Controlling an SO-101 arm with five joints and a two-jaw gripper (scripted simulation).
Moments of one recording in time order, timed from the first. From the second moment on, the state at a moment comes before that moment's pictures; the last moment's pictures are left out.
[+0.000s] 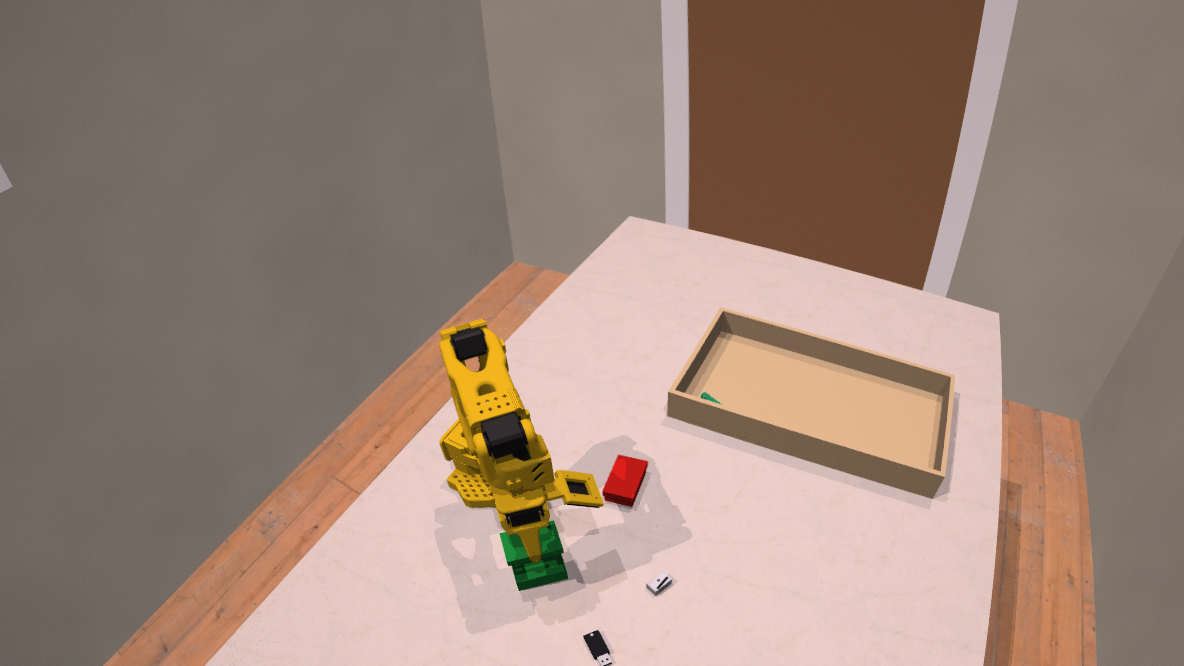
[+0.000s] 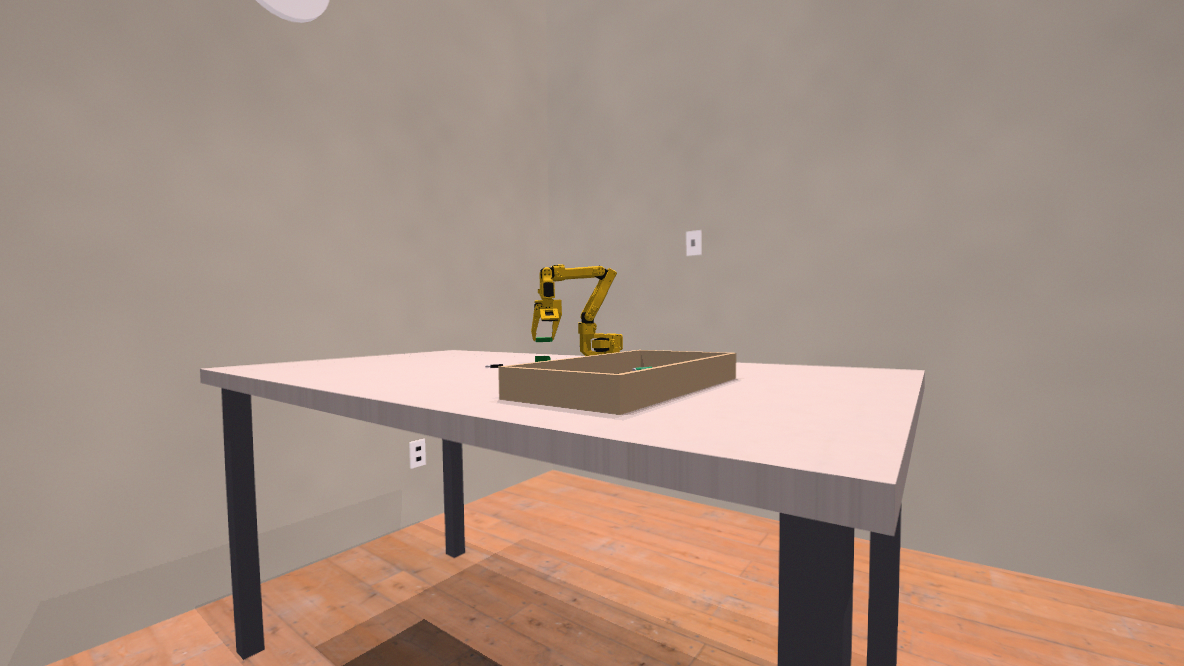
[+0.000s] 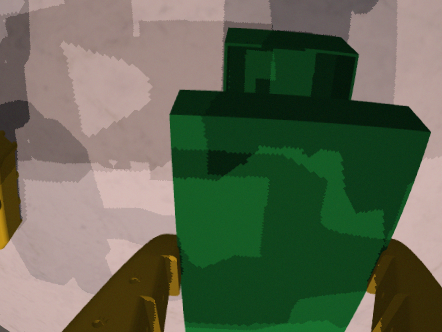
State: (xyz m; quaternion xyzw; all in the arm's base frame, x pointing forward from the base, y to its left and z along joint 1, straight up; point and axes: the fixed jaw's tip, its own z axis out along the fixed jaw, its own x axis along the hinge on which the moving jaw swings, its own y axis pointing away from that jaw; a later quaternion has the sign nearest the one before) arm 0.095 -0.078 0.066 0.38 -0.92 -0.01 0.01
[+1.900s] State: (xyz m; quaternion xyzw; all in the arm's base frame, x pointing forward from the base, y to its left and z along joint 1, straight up) arm 0.096 -0.079 0.064 0.38 -0.92 -0.02 0.01
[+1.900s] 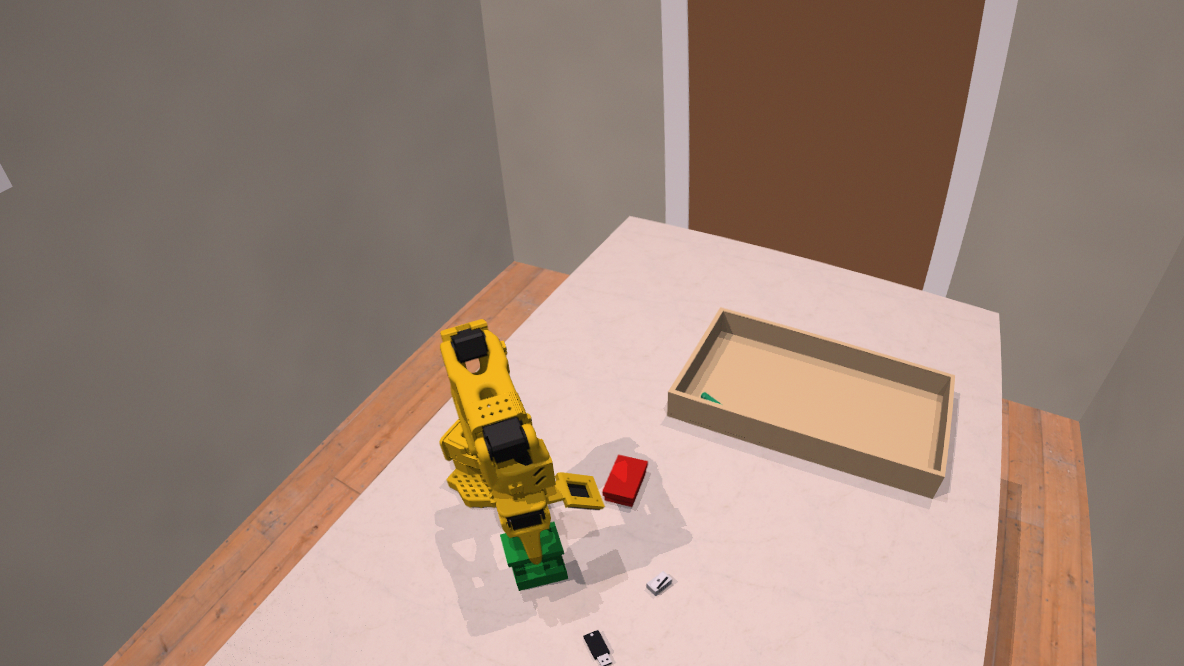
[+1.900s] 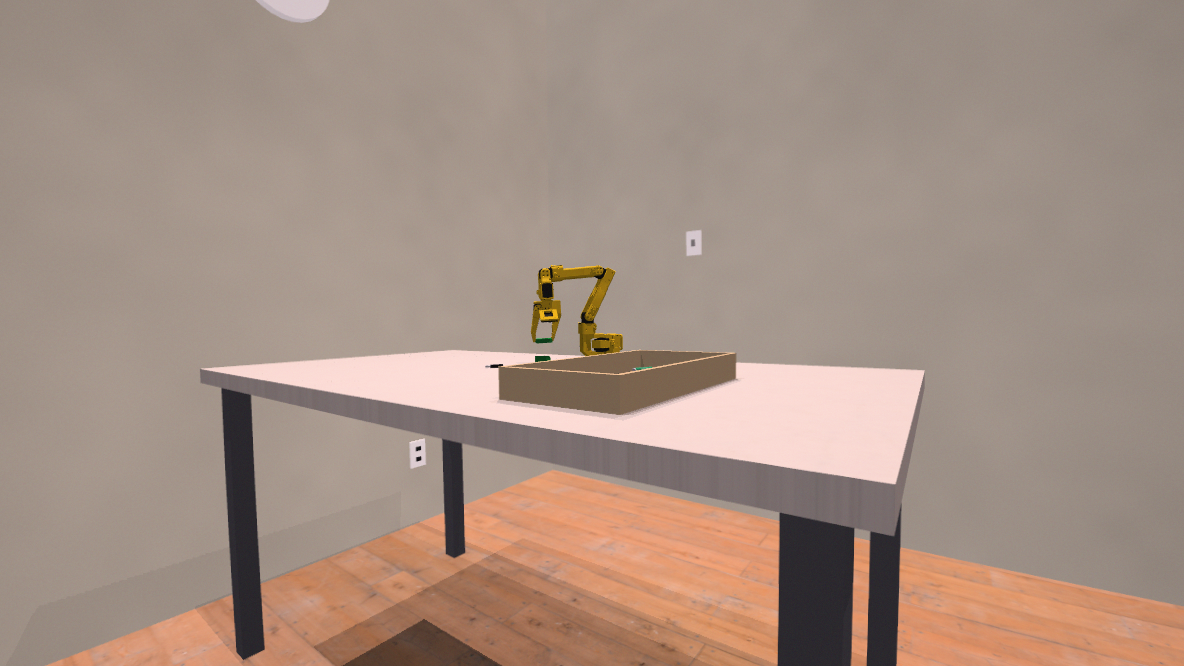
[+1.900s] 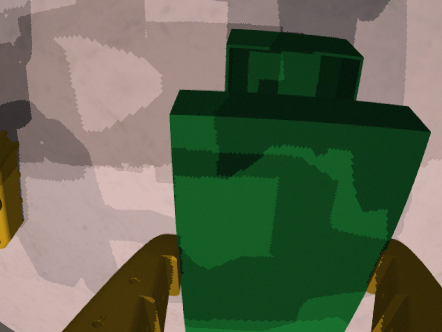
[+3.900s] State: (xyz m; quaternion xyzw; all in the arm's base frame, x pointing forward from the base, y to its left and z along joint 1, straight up) arm 0.102 -0.084 0.062 0.38 -0.92 -0.01 0.00
